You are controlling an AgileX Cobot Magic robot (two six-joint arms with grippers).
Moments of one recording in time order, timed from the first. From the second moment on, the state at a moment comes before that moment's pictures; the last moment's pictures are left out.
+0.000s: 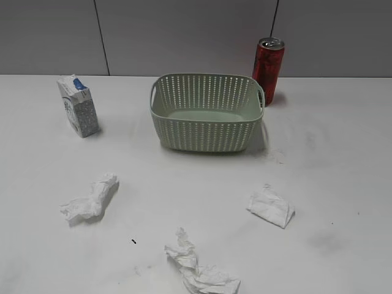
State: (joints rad) left arm -0.07 0.00 -0.51 -0.08 1.04 0.09; right arm 0.20 0.45 -0.45 0.02 0.78 -0.03
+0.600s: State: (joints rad) left arm -0.07 0.00 -0.51 -0.08 1.04 0.09; right arm 0.24 1.19 -0.64 0.20 0.73 -0.15
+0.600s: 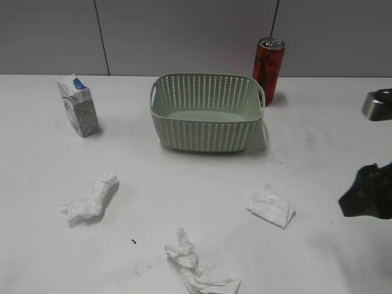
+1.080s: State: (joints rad) left arm -0.07 0.00 -0.51 -0.08 1.04 0.09; right arm 0.54 1.62 -0.83 0.12 0.54 -0.09
